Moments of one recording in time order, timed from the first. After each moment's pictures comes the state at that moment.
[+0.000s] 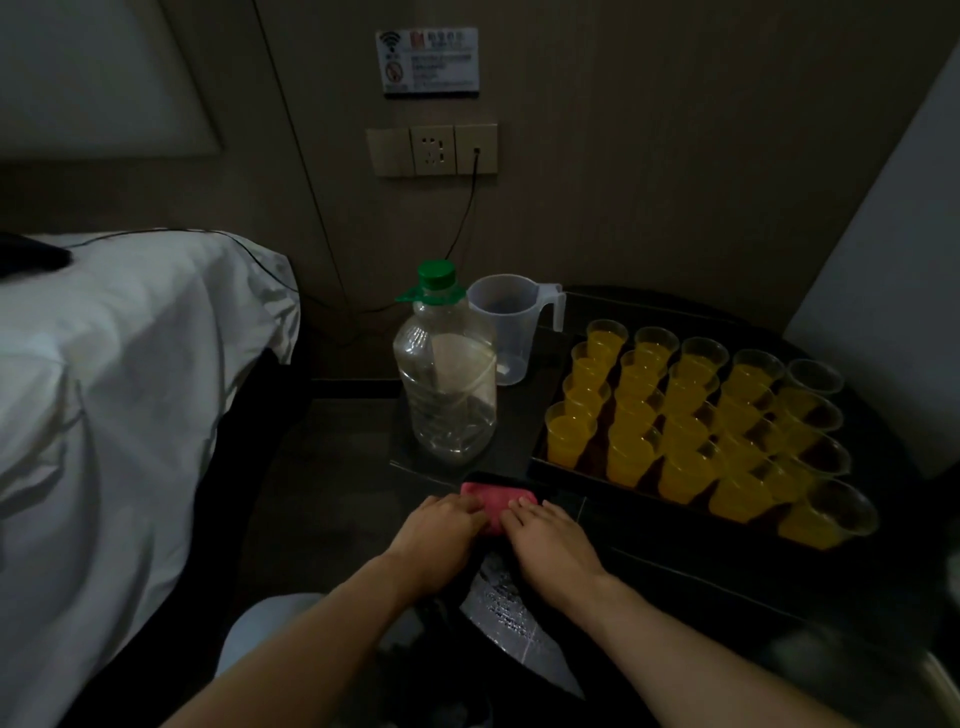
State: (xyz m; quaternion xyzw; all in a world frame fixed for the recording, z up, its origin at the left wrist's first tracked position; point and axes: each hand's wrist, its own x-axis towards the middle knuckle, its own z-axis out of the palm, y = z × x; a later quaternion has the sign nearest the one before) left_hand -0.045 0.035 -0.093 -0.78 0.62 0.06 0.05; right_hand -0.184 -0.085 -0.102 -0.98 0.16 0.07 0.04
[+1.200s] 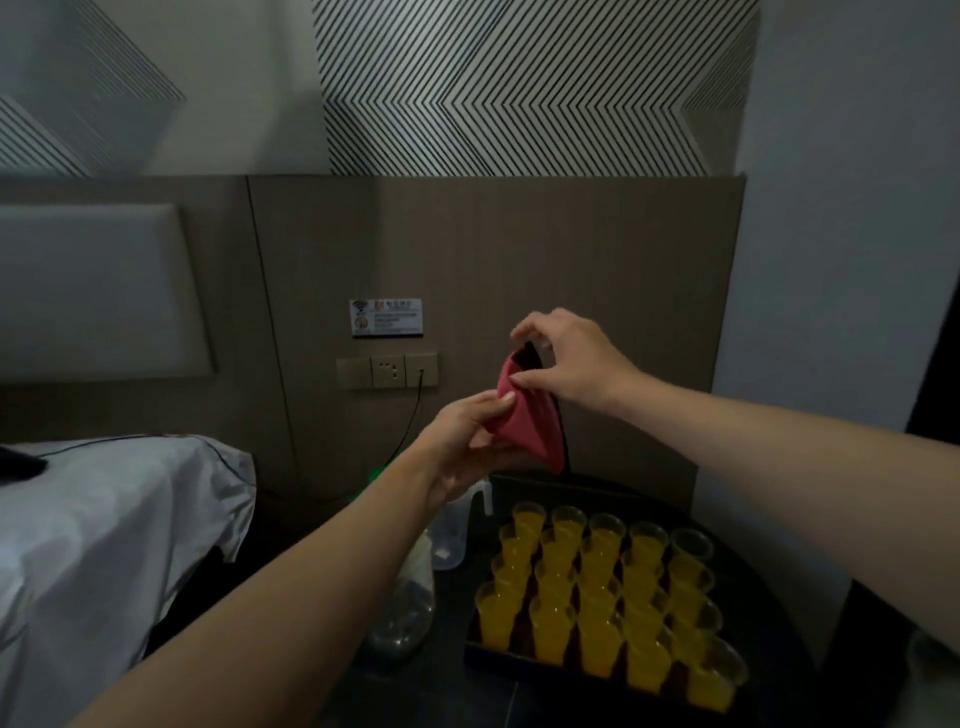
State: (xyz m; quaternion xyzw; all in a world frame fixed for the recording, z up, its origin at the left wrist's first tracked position) left_hand -0.096 -0.078 0.234 -0.43 0.34 0.50 -0.68; right_hand -0.228 -0.193 0.312 -0.93 0.18 -0.31 0.10
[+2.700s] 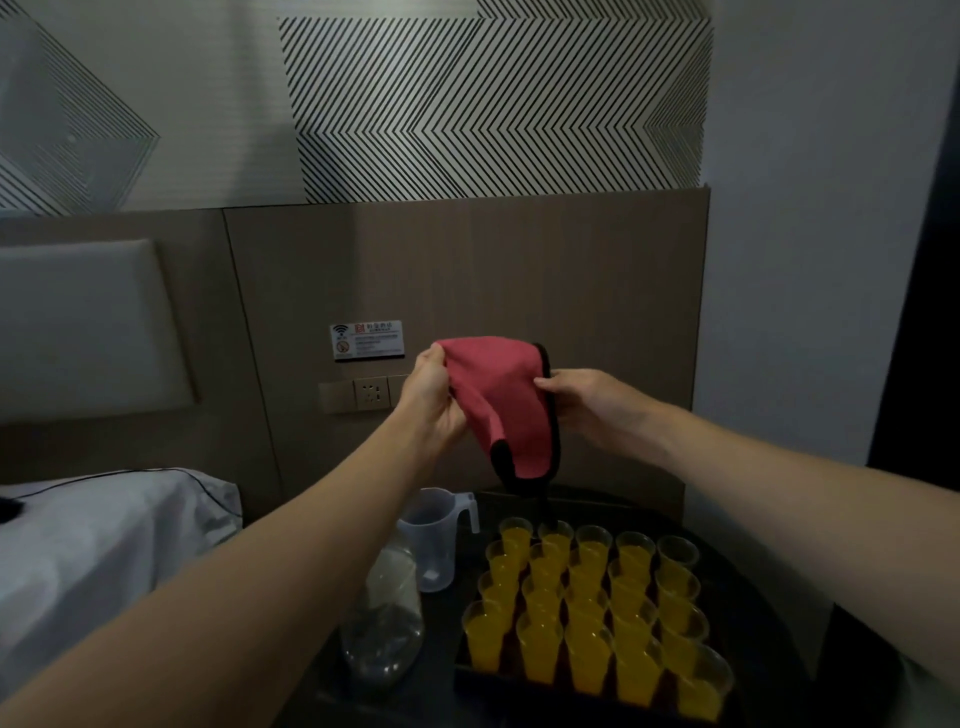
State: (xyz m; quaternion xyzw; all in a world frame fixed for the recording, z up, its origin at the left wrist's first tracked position) left_hand -0.105 -0.119 0.298 -0.36 0.16 0.38 -0.84; right_hand -0.269 -0.223 0.282 -0.76 0.18 -0.23 0.58
